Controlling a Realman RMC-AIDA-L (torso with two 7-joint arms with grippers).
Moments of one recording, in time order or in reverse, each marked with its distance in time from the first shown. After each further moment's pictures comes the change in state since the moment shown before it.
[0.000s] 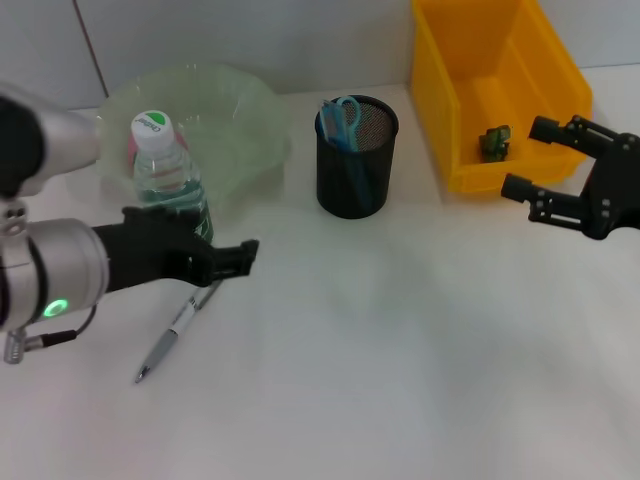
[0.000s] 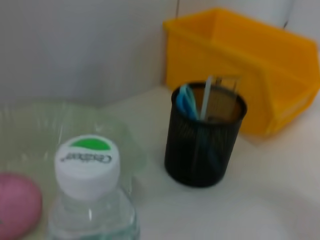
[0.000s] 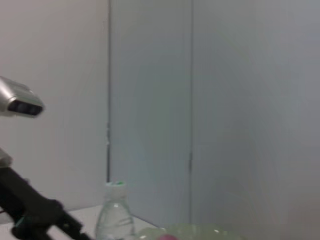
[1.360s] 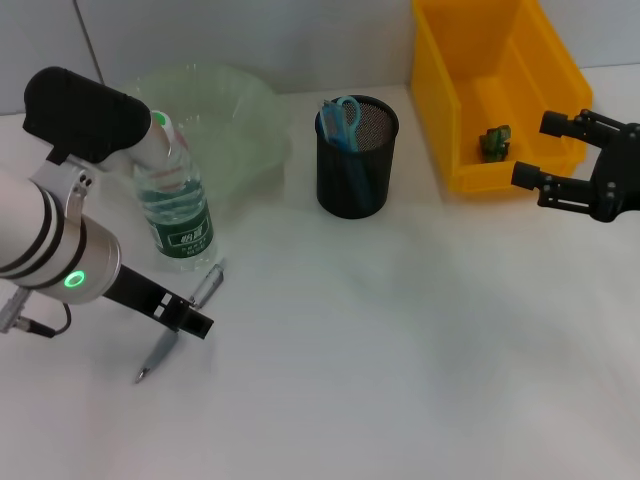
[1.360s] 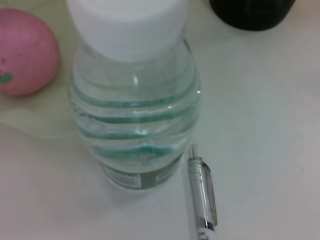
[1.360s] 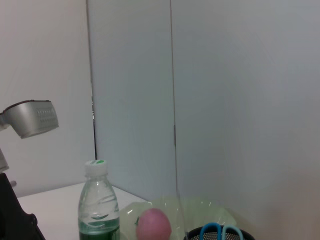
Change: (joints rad) left arm -0.433 -0.008 -0.088 -0.293 0.335 0.476 -0.302; right arm 0.008 0.017 -0.303 -0.086 0.267 0.062 0.144
